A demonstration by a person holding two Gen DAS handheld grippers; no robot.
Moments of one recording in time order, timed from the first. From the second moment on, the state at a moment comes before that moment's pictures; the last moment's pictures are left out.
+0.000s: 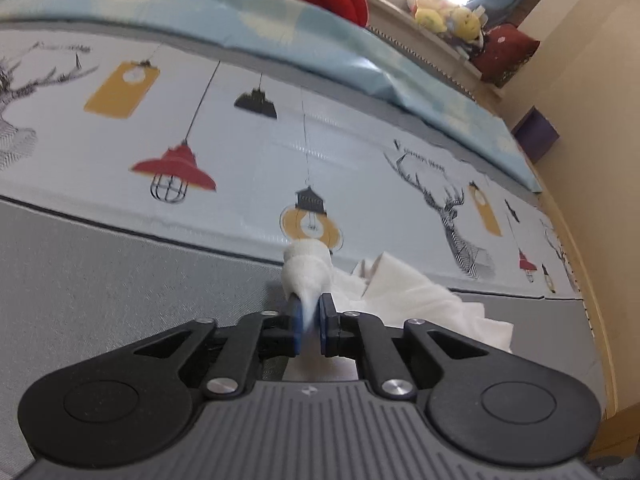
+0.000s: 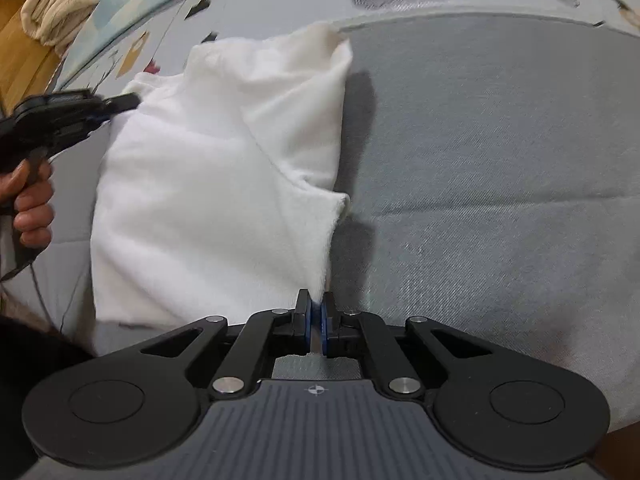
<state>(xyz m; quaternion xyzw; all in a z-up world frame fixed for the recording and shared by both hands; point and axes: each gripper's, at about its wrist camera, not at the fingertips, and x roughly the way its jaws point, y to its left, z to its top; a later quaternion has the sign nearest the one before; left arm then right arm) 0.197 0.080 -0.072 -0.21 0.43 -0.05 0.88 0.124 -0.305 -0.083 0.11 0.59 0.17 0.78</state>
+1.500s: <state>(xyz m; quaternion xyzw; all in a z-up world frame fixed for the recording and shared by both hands) 0.158 0.114 -0.098 -0.16 0.58 -0.05 0.80 0.172 -0.203 -0.087 0.15 0.54 0.13 0.82</state>
